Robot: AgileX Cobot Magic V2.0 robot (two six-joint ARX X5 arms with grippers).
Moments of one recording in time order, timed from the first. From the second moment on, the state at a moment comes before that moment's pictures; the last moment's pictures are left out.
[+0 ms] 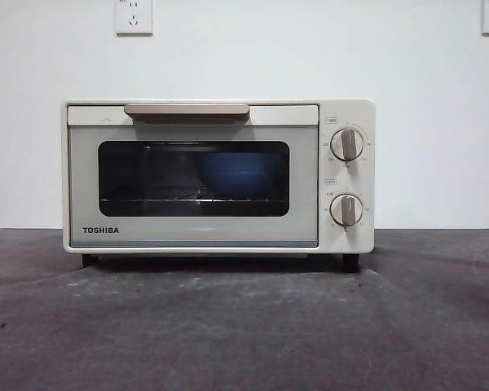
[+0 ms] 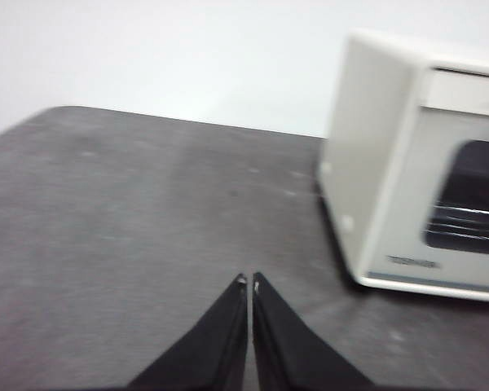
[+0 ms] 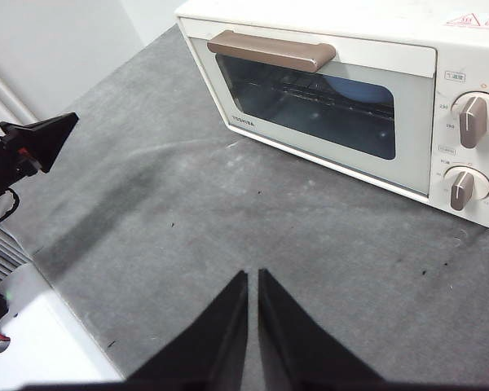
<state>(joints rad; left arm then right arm) 0.00 0.01 0.03 -0.09 -0.06 -0.12 0.64 0.59 0.79 -0.61 -0.24 0.26</state>
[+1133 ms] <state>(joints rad) 0.00 0.00 0.03 -0.18 -0.09 -0.12 0.58 0.56 0.78 -0.59 -0.24 0.26</state>
